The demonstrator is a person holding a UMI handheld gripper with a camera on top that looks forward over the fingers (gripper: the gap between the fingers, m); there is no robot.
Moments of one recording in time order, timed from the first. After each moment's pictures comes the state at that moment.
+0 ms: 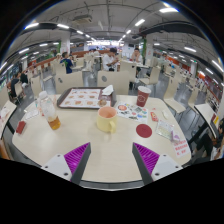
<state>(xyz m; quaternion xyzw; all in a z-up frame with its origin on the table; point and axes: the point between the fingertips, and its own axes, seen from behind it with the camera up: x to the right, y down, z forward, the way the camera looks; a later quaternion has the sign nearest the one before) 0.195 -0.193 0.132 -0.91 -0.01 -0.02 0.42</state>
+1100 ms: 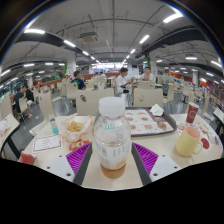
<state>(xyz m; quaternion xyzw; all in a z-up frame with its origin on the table) -0.119 -0.007 0.075 -0.84 -0.01 0.03 0.54</state>
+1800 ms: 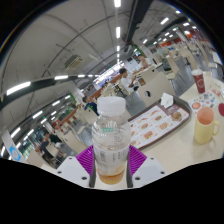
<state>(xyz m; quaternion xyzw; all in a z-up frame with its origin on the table) -0.114 0.020 0.169 -0.79 0.14 0.28 0.53</state>
